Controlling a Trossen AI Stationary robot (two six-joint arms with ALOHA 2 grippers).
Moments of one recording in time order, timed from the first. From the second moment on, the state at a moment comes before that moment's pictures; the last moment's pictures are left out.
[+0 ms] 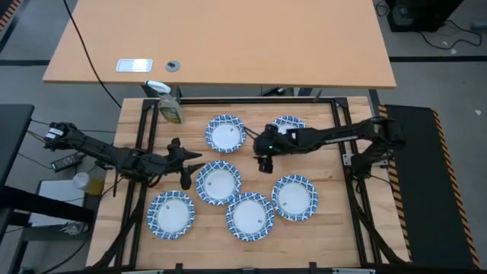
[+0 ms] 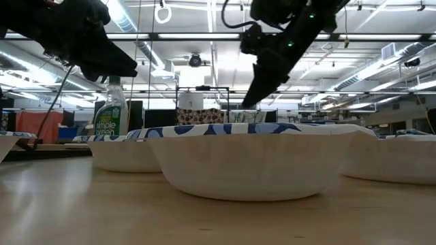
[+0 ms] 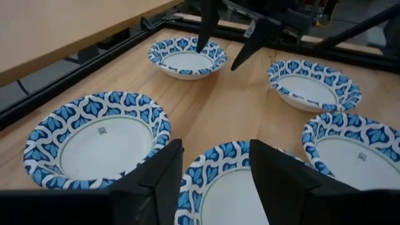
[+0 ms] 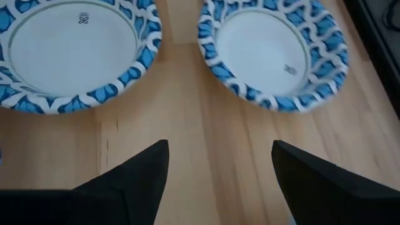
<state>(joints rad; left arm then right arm) -0.29 0.75 0.36 0.00 -0.58 -0.32 -0.08 1.63 1.09 -0.34 0.18 -0.01</state>
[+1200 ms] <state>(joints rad) -0.30 0.67 0.36 -0.03 -0.49 -0.35 -0.05 2.04 1.47 -0.51 -0.12 0.51</state>
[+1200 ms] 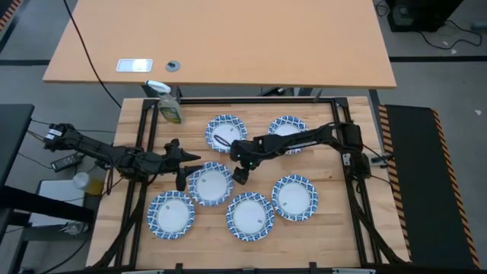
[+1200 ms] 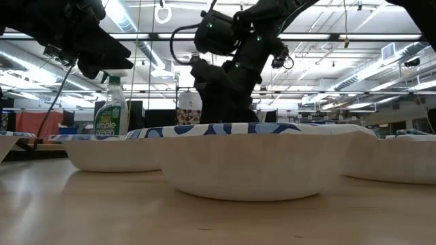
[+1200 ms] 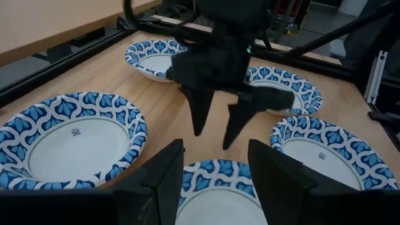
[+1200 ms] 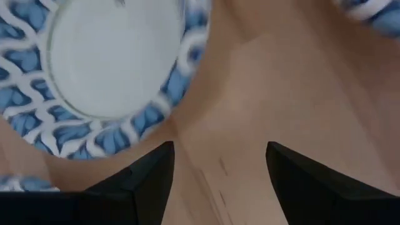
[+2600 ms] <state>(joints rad) -0.30 0.67 0.36 -0.01 -0.47 -0.33 -0.03 2.09 1.20 0.21 -0.24 0.86</state>
